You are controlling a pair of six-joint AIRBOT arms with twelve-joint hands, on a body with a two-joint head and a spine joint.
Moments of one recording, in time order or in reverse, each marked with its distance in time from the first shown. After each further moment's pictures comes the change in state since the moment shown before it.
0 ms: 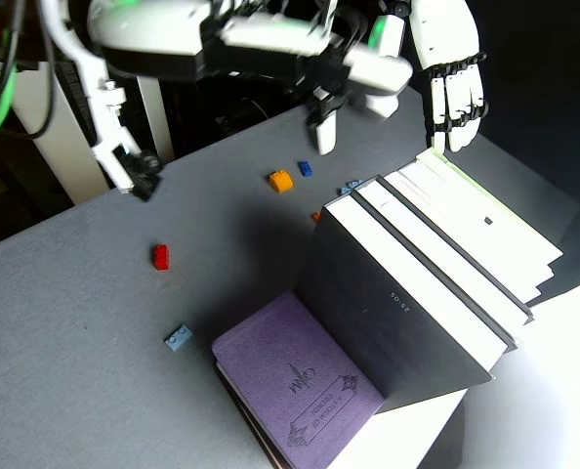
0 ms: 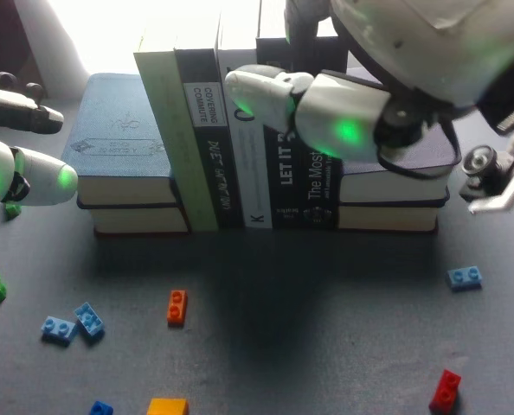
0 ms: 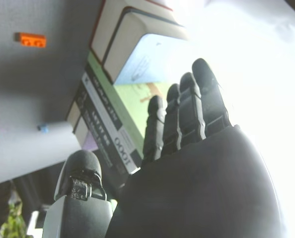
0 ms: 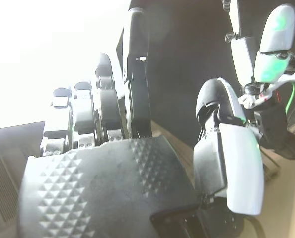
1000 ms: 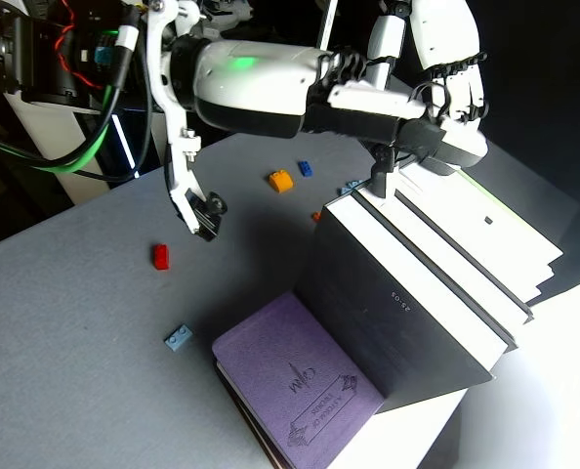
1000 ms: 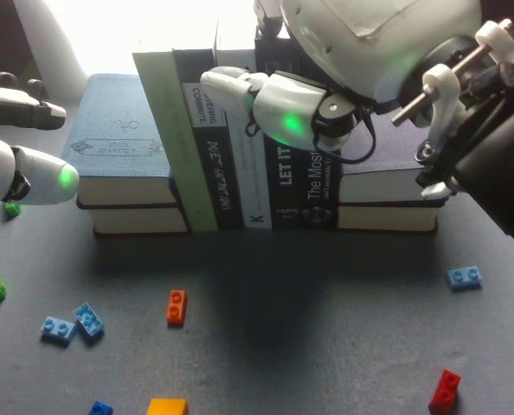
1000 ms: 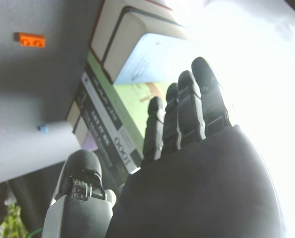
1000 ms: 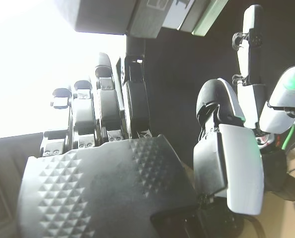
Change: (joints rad) left arm 0.000 0.000 0.001 0.000 -0.002 0.000; right arm -0.025 -0.171 0.151 0.049 0.050 -0.089
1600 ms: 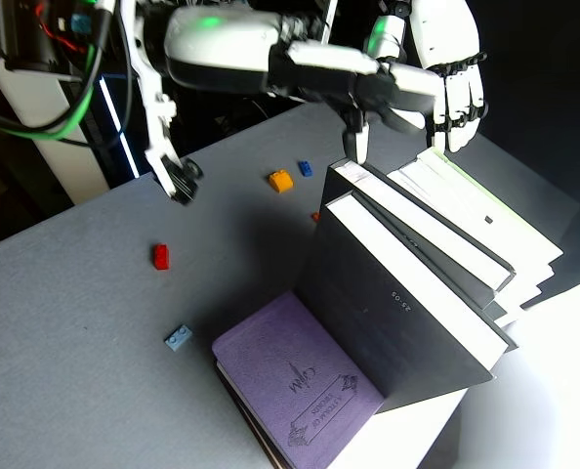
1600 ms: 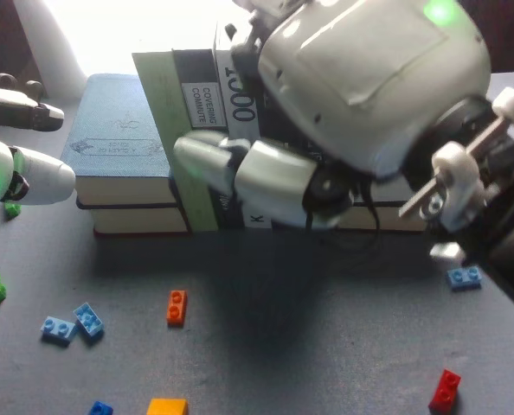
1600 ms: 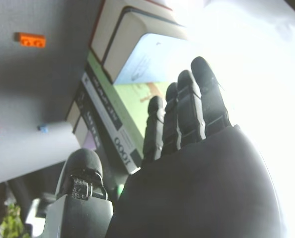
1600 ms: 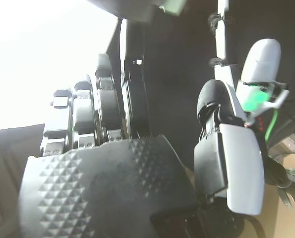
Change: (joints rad) left arm 0.001 0.000 0.000 0.000 0.000 0.000; right arm -0.018 0.056 -0.207 0.045 0.039 -0.118
